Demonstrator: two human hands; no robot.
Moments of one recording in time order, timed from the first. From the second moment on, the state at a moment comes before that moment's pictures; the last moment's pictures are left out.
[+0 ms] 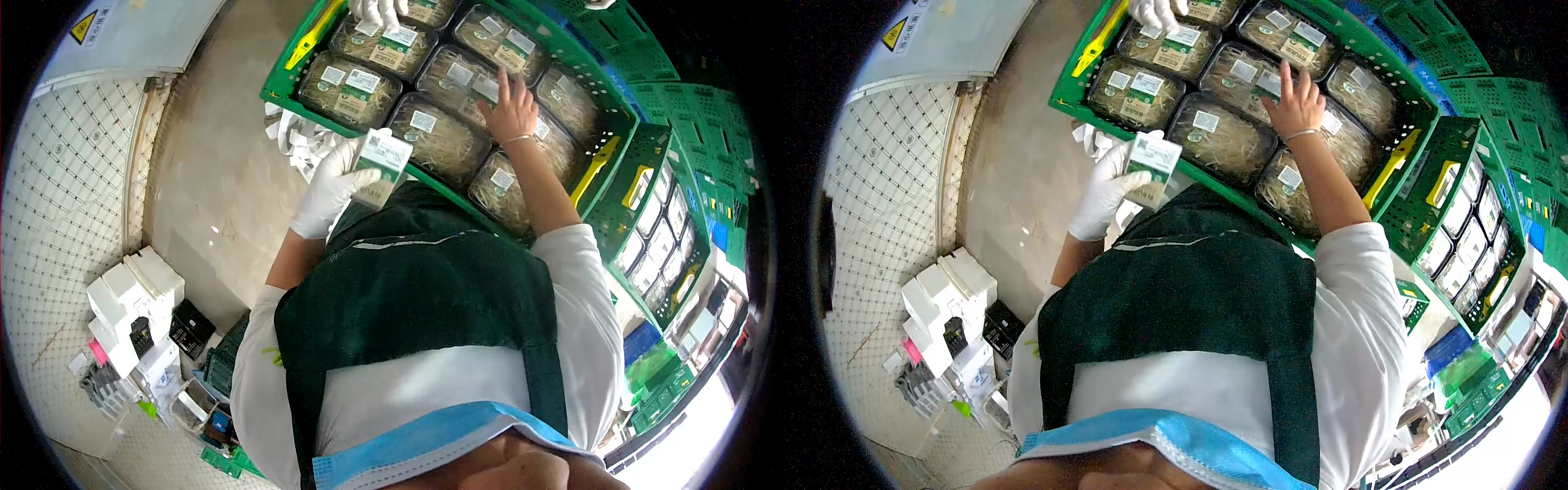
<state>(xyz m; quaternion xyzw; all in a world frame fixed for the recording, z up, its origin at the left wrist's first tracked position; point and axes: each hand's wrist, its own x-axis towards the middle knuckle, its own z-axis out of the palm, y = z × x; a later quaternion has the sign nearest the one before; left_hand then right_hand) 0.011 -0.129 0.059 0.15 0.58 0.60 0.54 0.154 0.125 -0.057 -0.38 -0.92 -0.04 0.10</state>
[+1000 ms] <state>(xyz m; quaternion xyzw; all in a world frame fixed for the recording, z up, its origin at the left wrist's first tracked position) -0.005 -0.180 0.038 0.16 0.56 0.61 0.54 0.159 0.034 0.018 -0.36 -0.86 0.37 -0.05</state>
